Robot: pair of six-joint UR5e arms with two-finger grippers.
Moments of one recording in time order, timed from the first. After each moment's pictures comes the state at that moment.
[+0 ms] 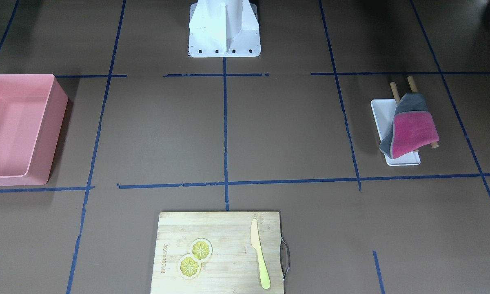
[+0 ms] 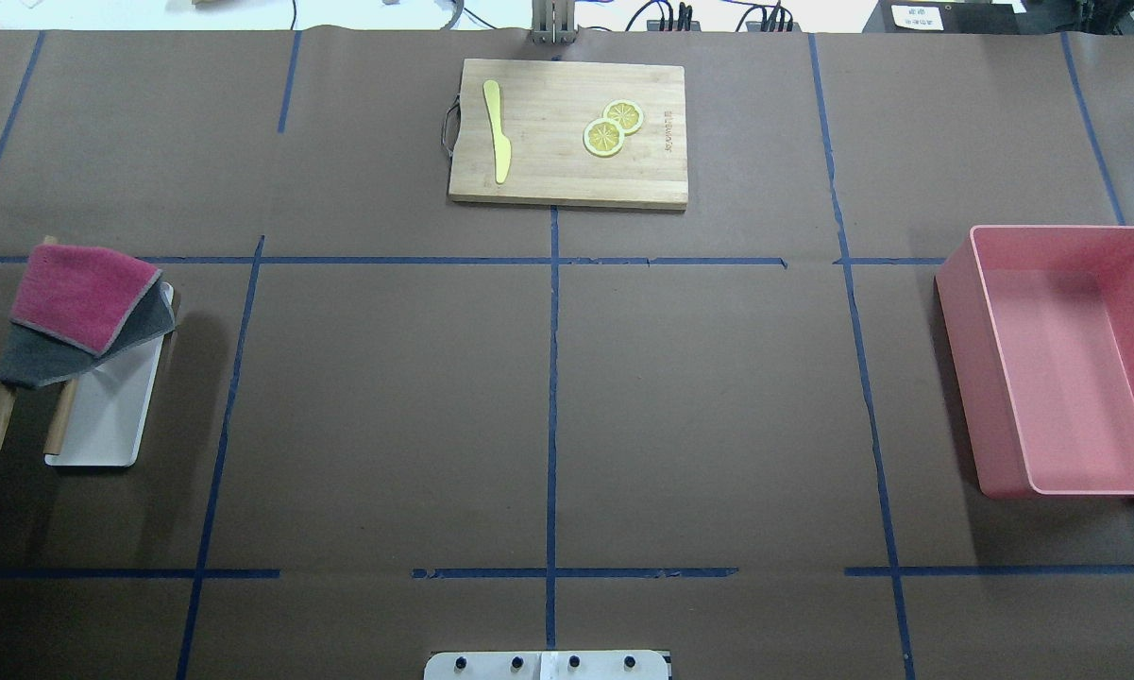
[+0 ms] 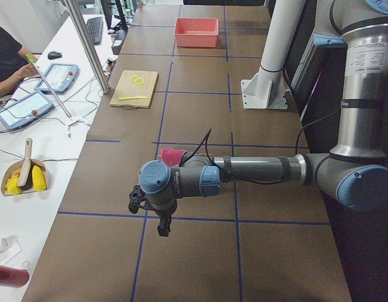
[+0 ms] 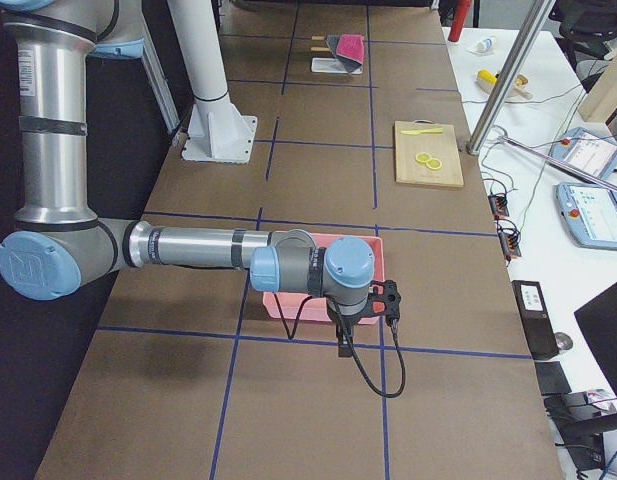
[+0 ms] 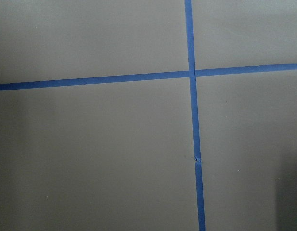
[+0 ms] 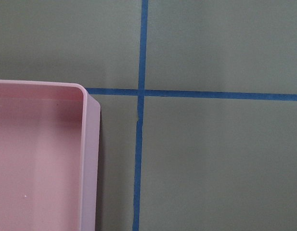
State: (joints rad) left arm -1.61 -1.56 -1.56 -1.52 -2.37 0.15; right arm 1.62 -1.63 1.64 -1.55 2.36 -0.04
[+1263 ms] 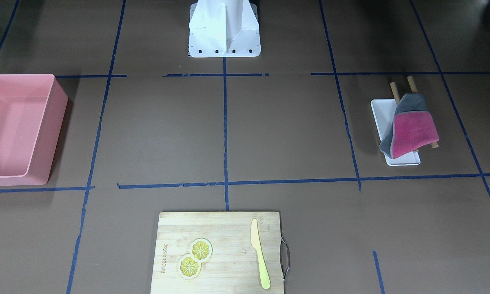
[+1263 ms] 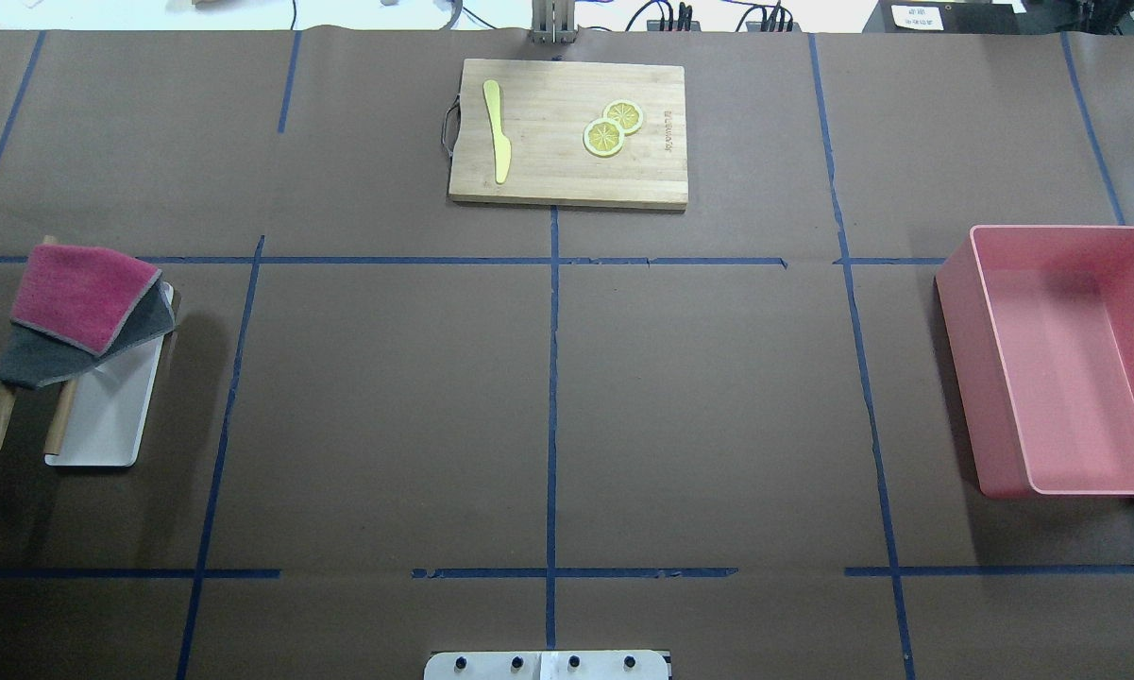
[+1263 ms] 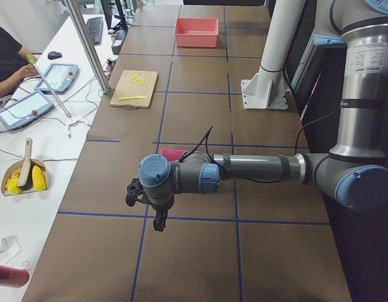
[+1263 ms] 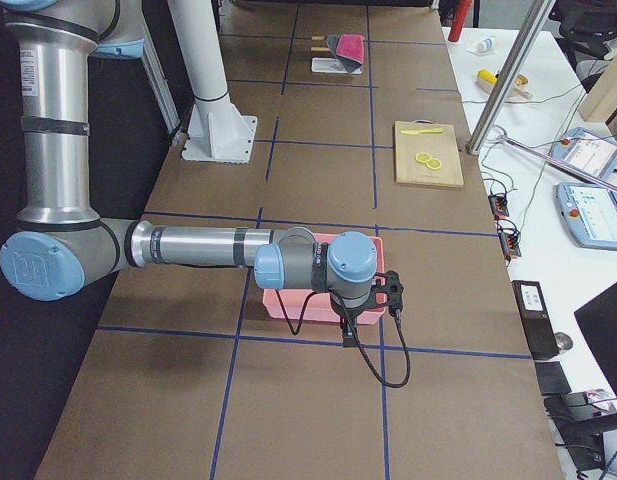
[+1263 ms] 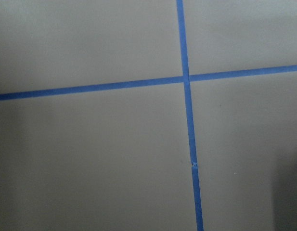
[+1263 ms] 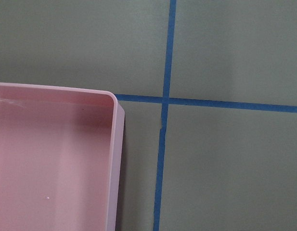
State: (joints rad) left arm -1.61 -1.58 -1.60 -1.58 -2.38 0.14; right arm 1.59 -1.62 1.65 -1.52 2.40 -0.04
